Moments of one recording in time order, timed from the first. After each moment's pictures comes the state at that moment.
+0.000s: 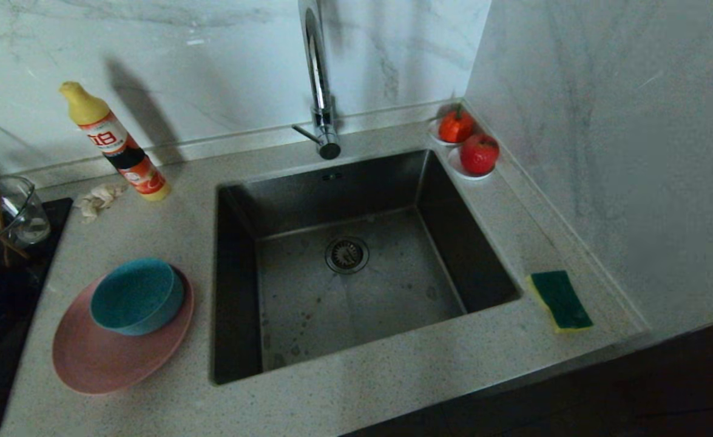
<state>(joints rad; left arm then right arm) -0.01 0.12 -0.33 0.24 0.04 0.04 0.00 0.00 -0.13 0.31 0.00 0.00</state>
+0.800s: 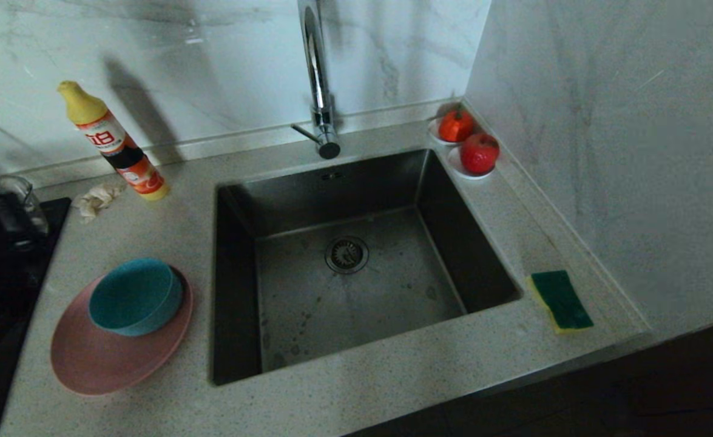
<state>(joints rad) -0.02 1.22 -0.84 -0.22 0.42 -0.17 0.00 0.00 -0.13 0.31 0.00 0.00</state>
